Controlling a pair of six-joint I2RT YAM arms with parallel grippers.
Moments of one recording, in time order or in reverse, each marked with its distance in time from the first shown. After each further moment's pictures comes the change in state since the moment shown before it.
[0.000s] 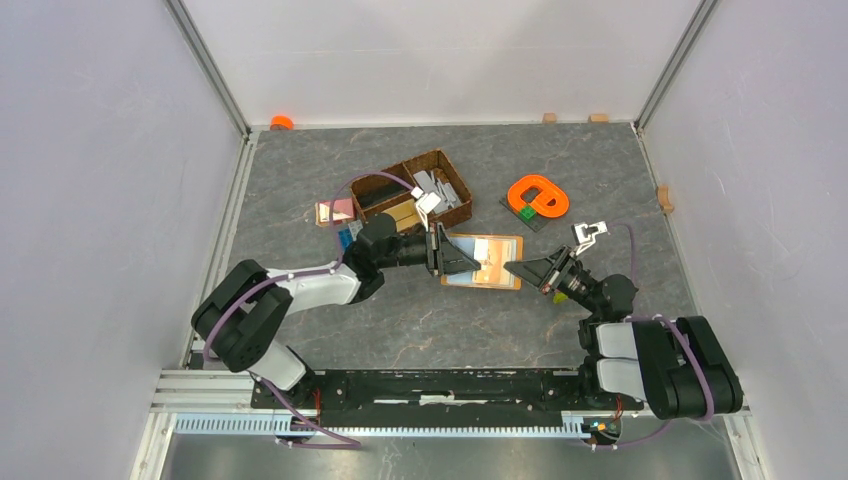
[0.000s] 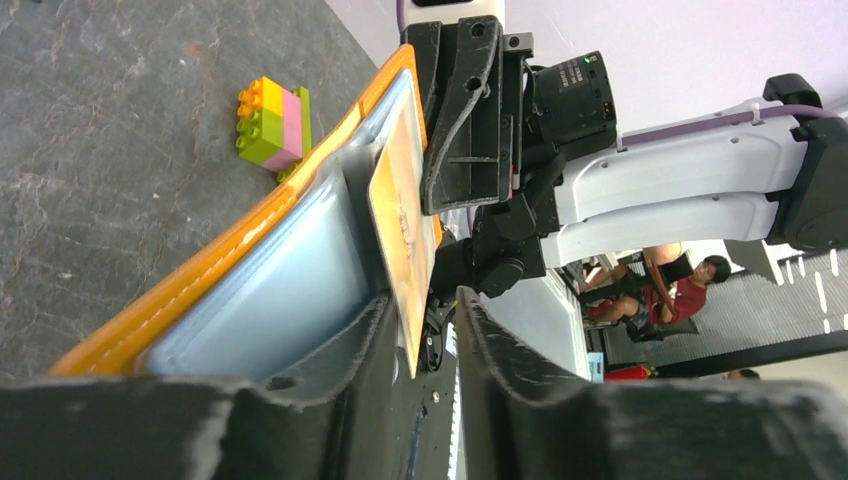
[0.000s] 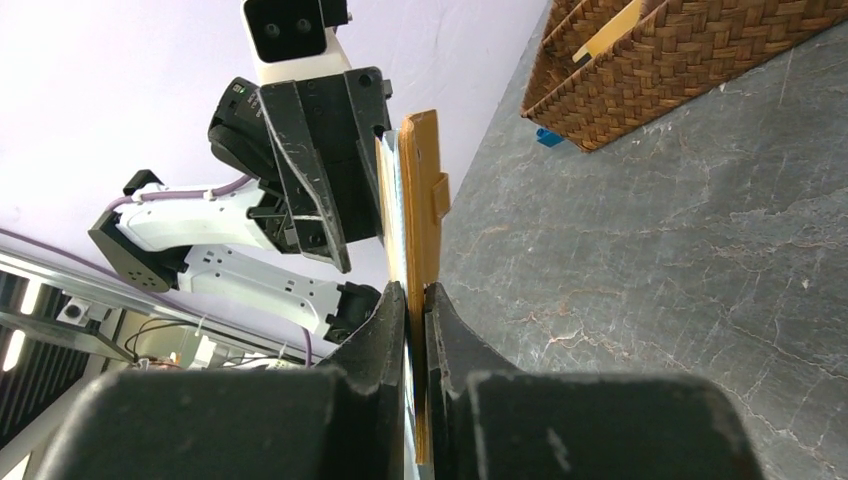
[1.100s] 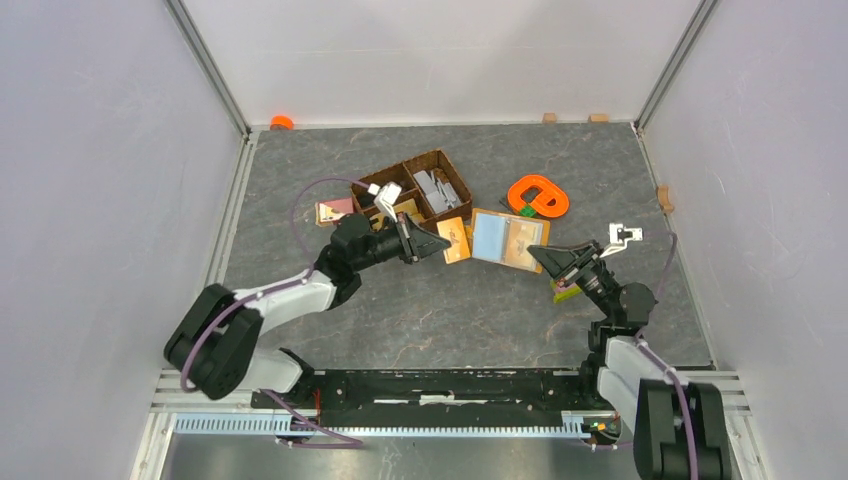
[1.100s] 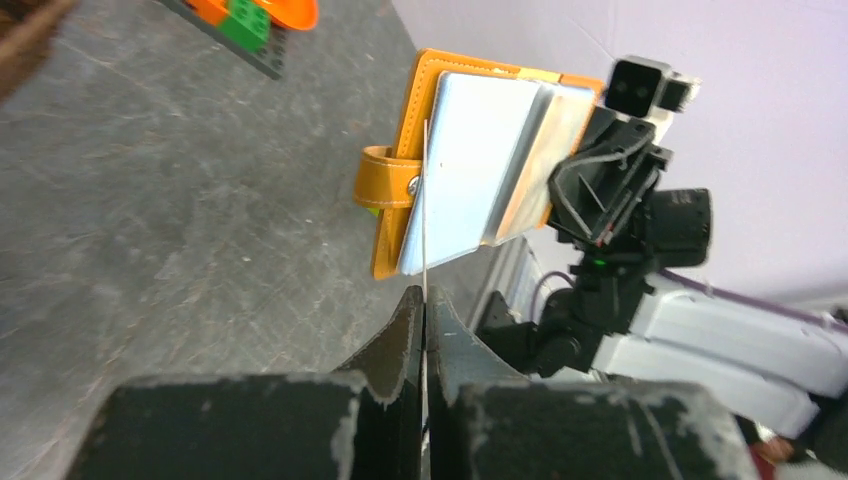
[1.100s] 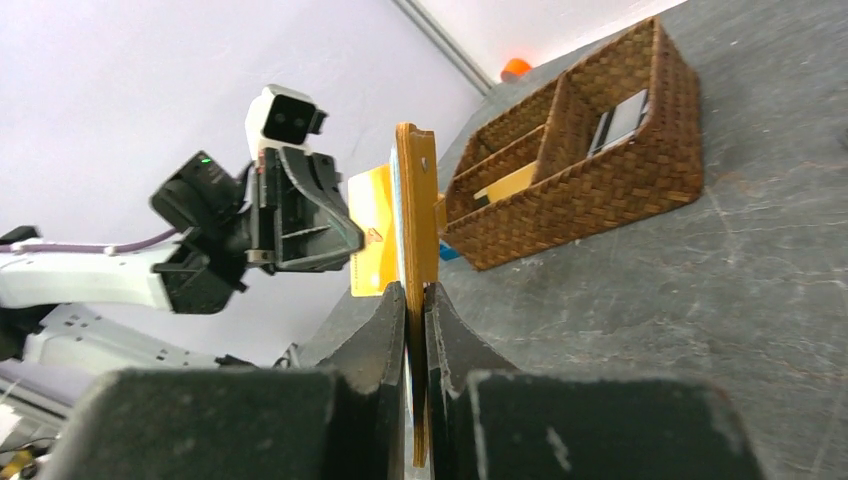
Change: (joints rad) left arm 0.123 -0.135 -0.100 -0.067 -0.180 -0.035; right arm -0.159 -0.280 0.000 -0.161 0.071 -0.212
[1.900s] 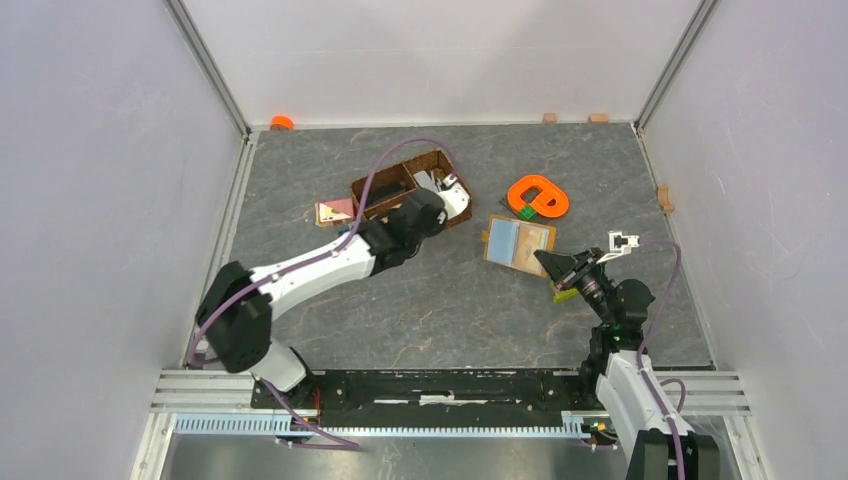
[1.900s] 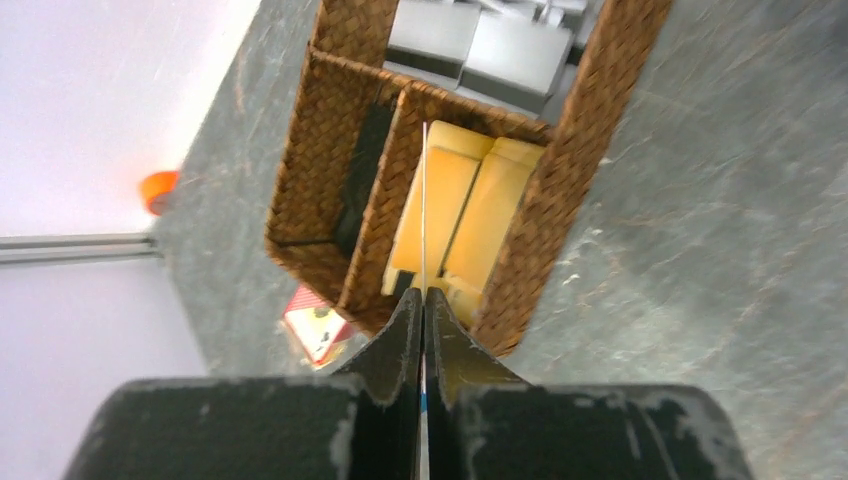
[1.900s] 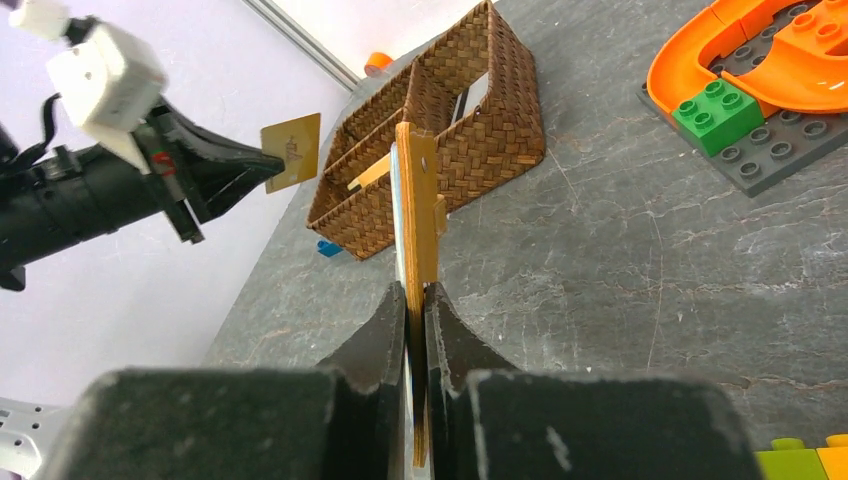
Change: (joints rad) left arm -0.241 0.097 0.512 -0.968 -1.053 1.266; right arm -0.005 -0.315 0.000 -0.594 0.174 -0.293
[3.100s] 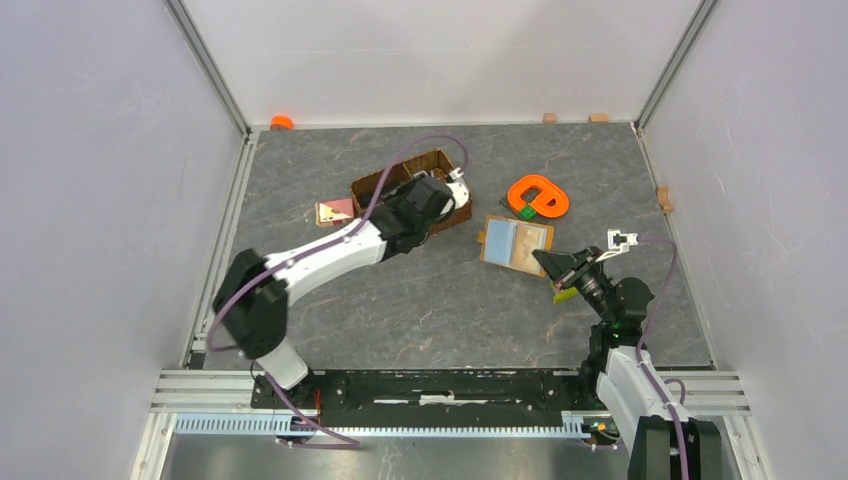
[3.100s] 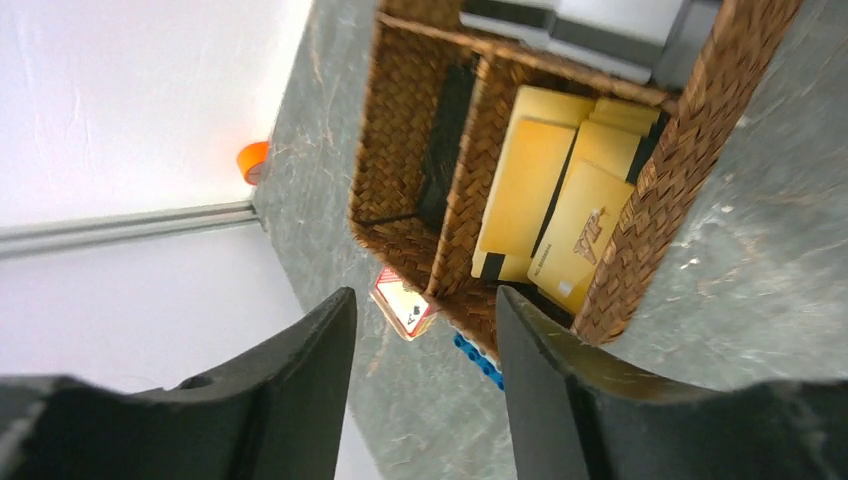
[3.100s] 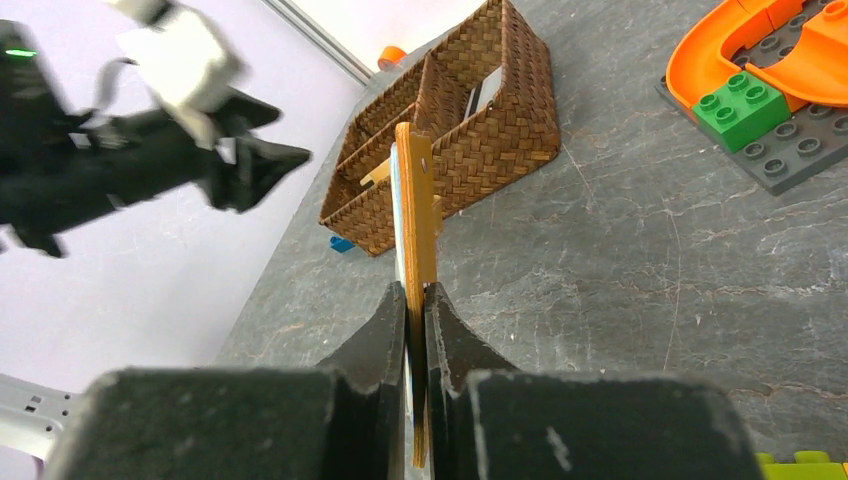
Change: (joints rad) left arm 0.036 0.212 0.175 -0.133 -0.157 0.221; right arm 0.000 0.064 0.000 0.075 -0.029 0.027
